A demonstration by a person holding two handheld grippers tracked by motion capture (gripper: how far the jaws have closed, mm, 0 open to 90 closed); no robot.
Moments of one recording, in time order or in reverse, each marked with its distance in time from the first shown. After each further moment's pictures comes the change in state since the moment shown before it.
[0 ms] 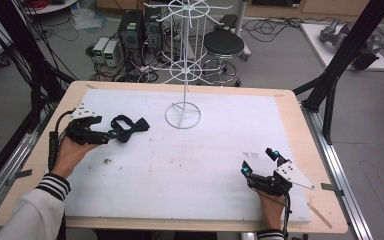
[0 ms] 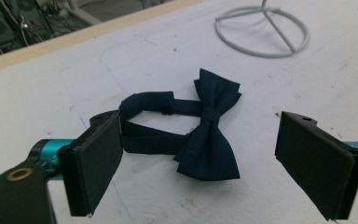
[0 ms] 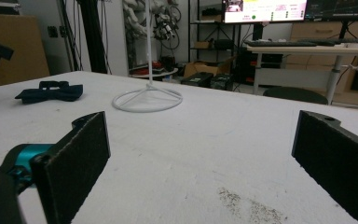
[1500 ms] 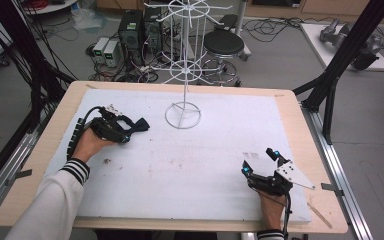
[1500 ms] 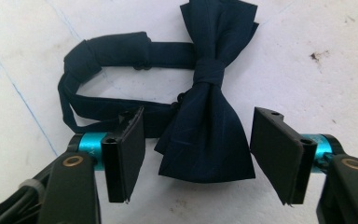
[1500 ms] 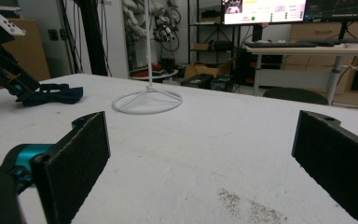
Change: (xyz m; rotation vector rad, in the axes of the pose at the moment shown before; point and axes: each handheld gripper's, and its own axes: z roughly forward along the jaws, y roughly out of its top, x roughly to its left) left arm -0.009 0.012 0.061 0.379 -0.028 0.061; right arm -0.001 0.000 -0.001 -0.011 0.002 0.008
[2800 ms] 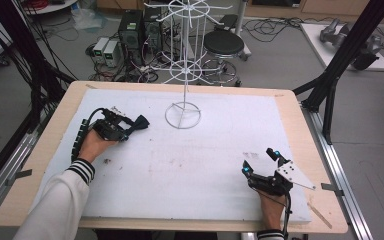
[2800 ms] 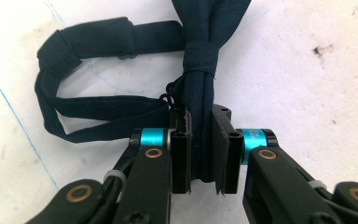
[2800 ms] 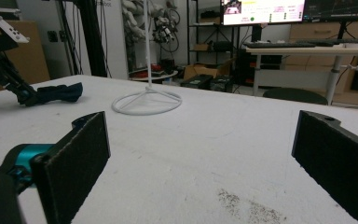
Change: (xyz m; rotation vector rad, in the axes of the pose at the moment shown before) left arm -0.005 0.002 0.005 0.026 0.009 -0.030; right arm 0.000 0.000 -0.001 0.001 -0.001 0.013
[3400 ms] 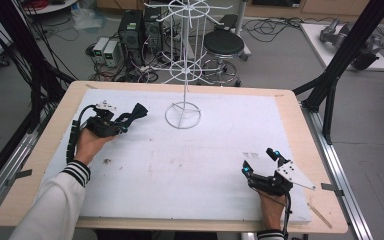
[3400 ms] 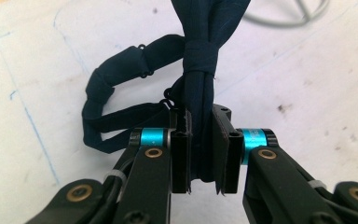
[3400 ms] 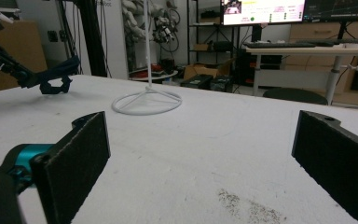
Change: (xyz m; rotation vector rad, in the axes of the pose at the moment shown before) left arm 0.005 -0.004 -0.024 -0.243 -0.048 -0.076; right arm 0.000 0.000 0.000 0.000 -0.001 0.001
